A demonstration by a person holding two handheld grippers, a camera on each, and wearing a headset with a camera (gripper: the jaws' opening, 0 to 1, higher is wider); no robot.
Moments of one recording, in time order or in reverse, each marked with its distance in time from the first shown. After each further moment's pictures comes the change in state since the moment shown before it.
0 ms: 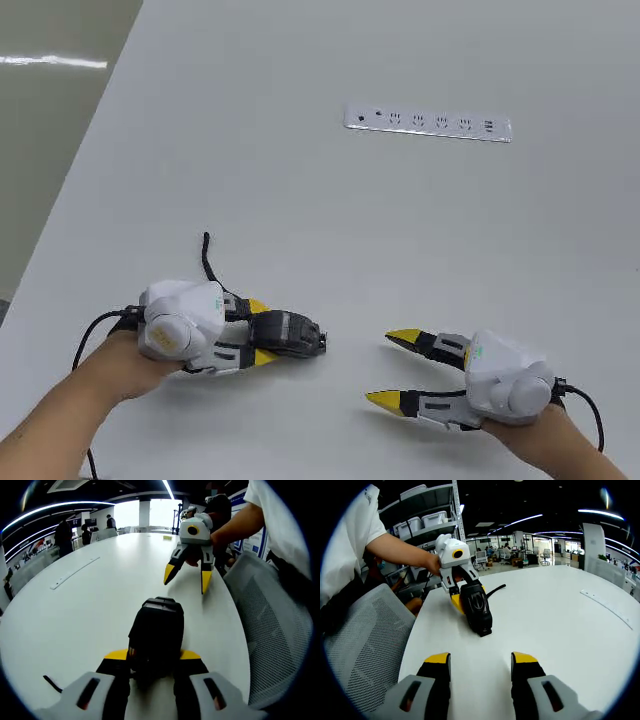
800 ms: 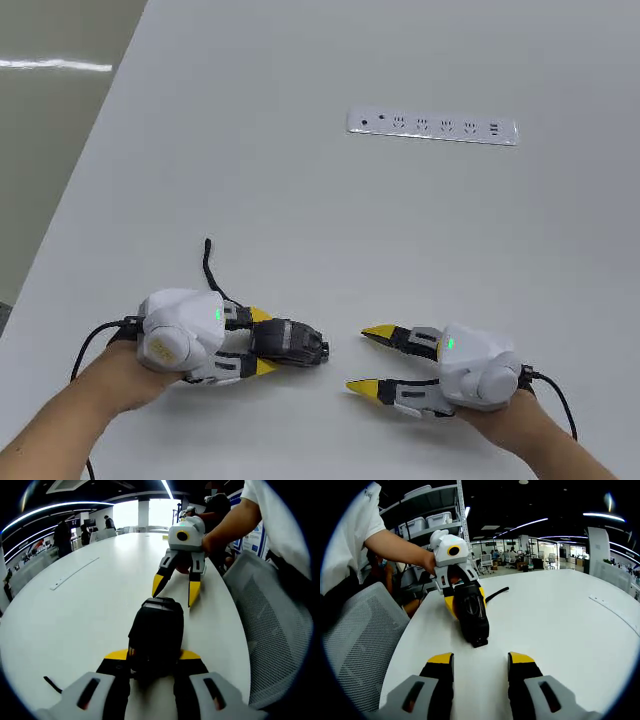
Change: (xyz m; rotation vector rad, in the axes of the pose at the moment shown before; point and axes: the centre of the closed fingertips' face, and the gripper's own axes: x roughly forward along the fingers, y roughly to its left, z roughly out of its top) left arm 0.000 0.000 0.000 0.008 0.001 -0.003; right arm 0.037 -0.011 0.005 -0.033 -0.033 0.039
